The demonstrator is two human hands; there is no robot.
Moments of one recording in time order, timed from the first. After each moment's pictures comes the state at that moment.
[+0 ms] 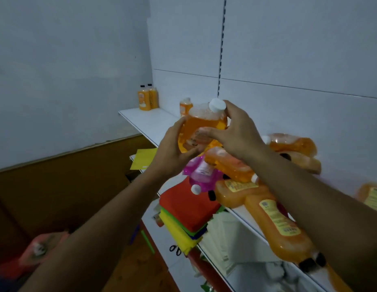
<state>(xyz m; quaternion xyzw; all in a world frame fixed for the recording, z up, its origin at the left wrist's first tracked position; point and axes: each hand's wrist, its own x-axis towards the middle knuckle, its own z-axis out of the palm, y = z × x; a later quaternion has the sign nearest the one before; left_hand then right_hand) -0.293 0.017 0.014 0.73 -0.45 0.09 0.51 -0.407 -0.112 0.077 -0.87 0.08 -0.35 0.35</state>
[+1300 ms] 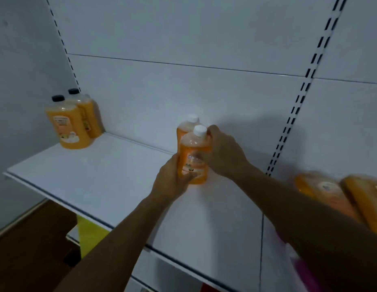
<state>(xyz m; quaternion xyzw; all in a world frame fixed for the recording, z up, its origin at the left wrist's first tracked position) 0.239 -0.190 -0.096 0.68 -0.52 -0.17 0.48 0.104 -0.263 -0.006 -0.86 0.41 -0.24 0.18</state>
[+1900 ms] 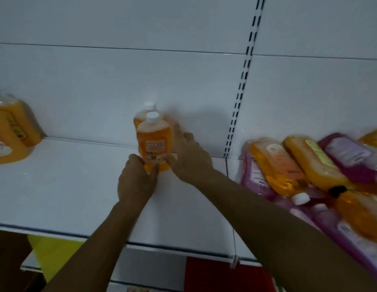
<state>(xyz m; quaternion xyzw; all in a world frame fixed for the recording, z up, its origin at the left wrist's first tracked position) 0.232 -0.181 -0.108 0.80 -0.46 -0.05 0.38 0.099 -0.226 -0.051 -0.83 0.48 -0.26 0.12</state>
